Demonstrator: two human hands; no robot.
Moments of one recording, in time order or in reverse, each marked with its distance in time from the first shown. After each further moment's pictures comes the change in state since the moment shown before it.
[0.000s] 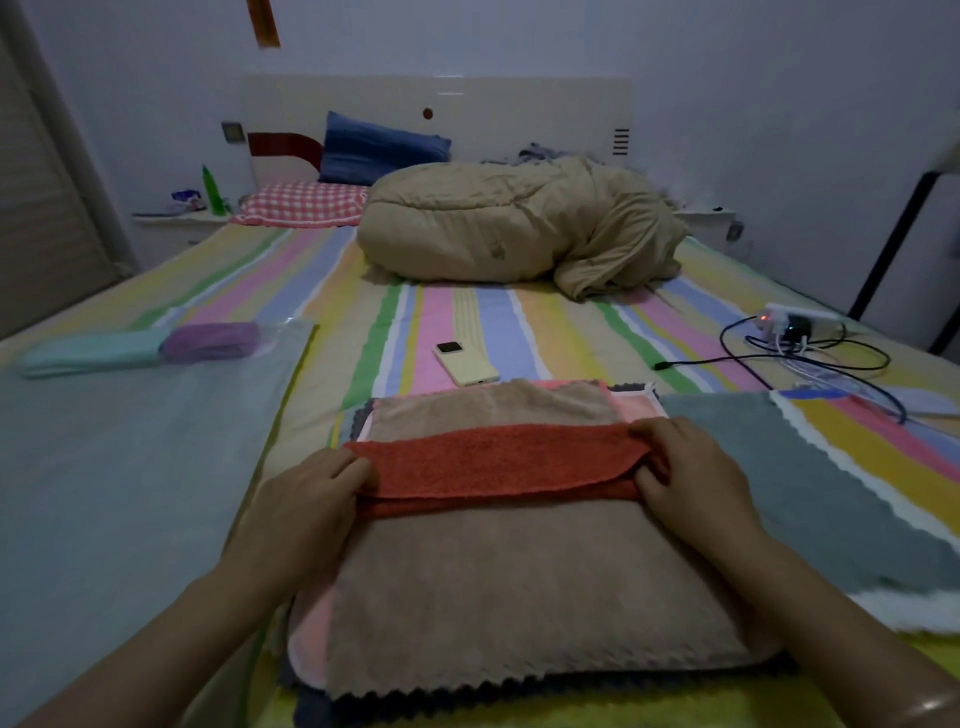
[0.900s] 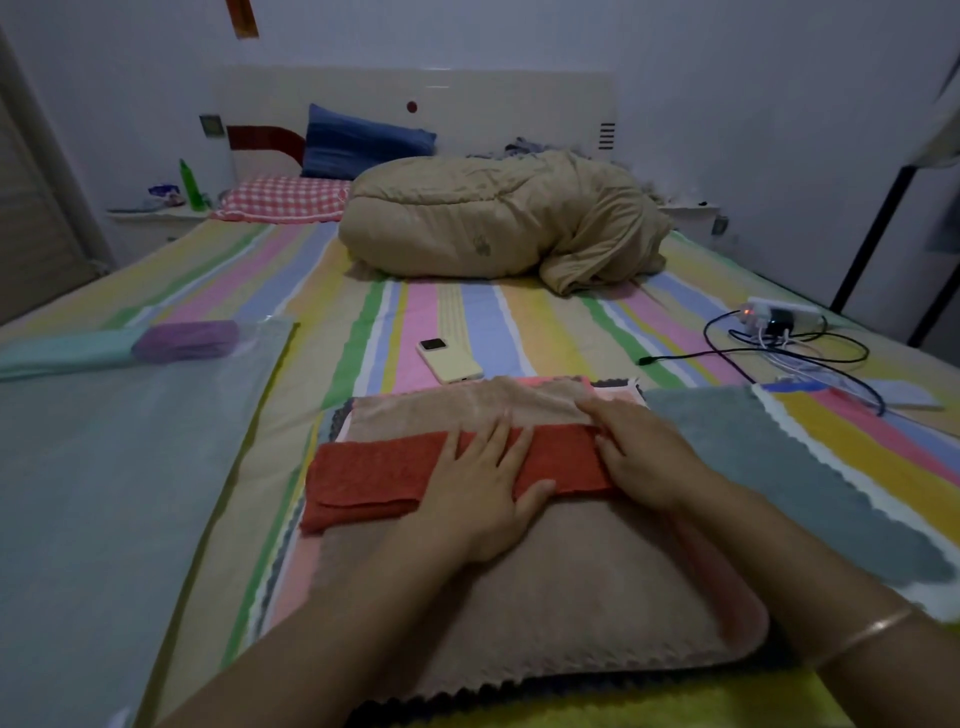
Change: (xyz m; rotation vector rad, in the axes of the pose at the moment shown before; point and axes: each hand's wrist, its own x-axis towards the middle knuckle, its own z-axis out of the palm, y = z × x) left_hand 0.088 0.132 0.039 -0.190 -0.392 -0.004; right_hand 0.039 -0.009 -0.001 0.022 -0.305 -0.117
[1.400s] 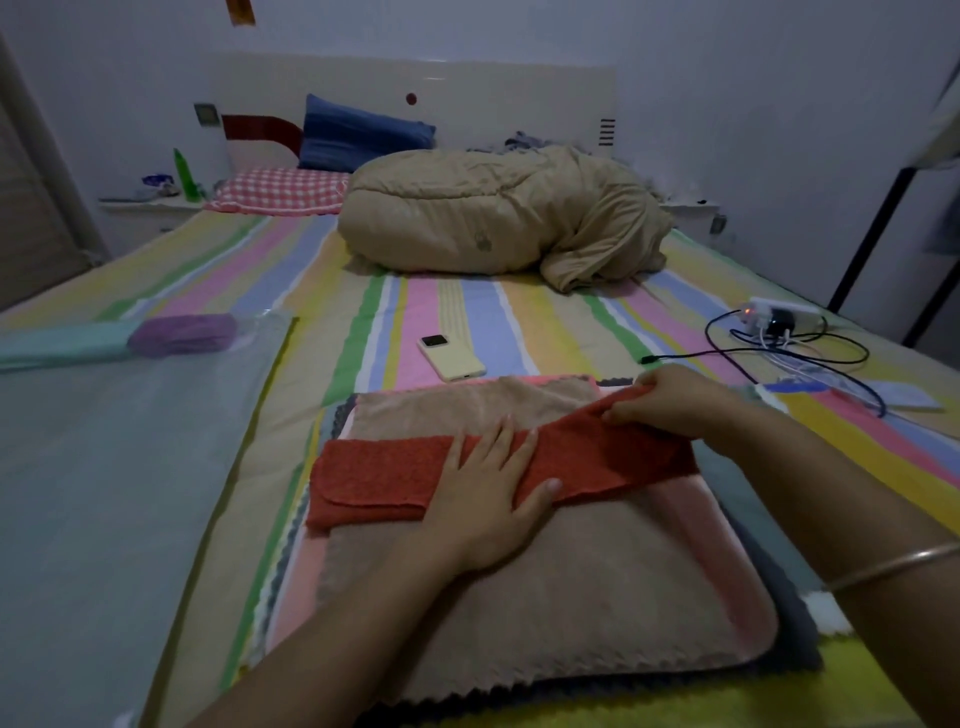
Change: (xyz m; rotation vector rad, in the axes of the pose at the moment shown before) left_hand -0.004 -0.006 0.014 -0.209 0.123 0.019; right_hand 0.018 -0.024 -0.071 0.324 -0.191 0.453
